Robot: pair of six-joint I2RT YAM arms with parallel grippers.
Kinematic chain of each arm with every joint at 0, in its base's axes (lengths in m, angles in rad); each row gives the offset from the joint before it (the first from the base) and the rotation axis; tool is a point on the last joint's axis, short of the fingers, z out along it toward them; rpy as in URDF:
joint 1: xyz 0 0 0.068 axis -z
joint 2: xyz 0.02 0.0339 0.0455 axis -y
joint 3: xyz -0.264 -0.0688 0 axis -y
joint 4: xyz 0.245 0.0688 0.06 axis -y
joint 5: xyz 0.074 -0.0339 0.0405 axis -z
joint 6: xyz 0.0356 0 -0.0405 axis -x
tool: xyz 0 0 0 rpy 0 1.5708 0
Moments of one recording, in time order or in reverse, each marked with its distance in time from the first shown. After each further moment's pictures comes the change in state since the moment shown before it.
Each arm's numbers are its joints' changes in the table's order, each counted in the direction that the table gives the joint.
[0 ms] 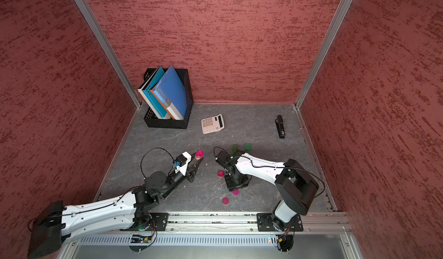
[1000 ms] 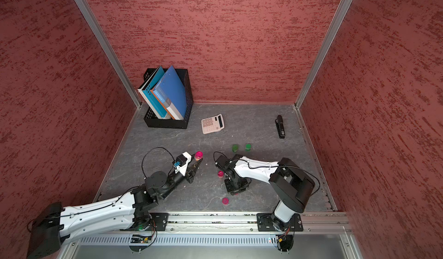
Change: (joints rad) left arm 0.000 0.016 0.001 -0.053 -0.003 0.021; right arm -0.018 -0.024 -0.072 0.079 -0.016 -0.016
